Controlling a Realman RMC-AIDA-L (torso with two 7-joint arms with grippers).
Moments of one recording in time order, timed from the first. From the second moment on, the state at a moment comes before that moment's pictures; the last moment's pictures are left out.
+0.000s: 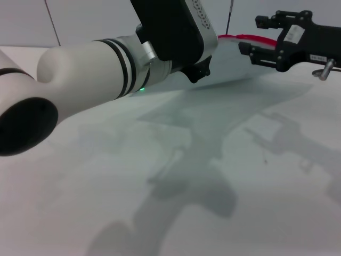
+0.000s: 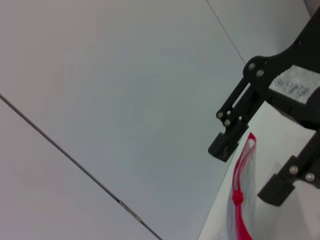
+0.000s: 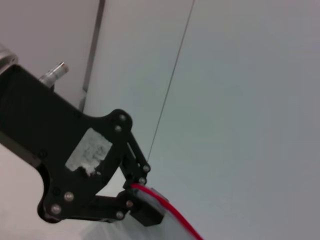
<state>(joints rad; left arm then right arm) -0.41 -2.03 -1.19 -1.66 2.87 -0.64 0.51 0.55 2.02 -1.17 -1.06 -1.72 -1.09 1.44</state>
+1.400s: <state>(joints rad) -0.41 -2.03 -1.18 -1.66 2.86 -0.64 0.51 0.54 2.03 -1.21 -1.05 -1.67 -1.05 1.13</state>
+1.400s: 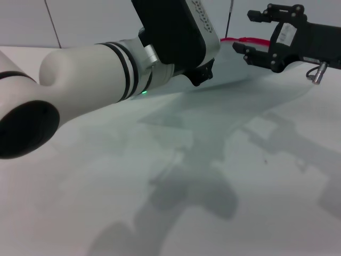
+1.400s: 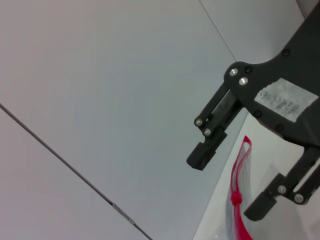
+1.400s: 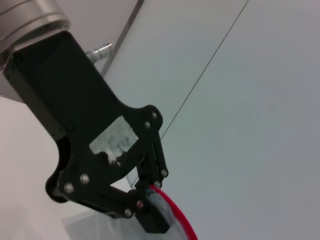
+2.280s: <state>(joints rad) -0.40 -2.03 -1.18 -1.66 2.86 -0.63 0.51 0.55 2.03 -1.23 -1.03 -1.66 -1.02 1.11</state>
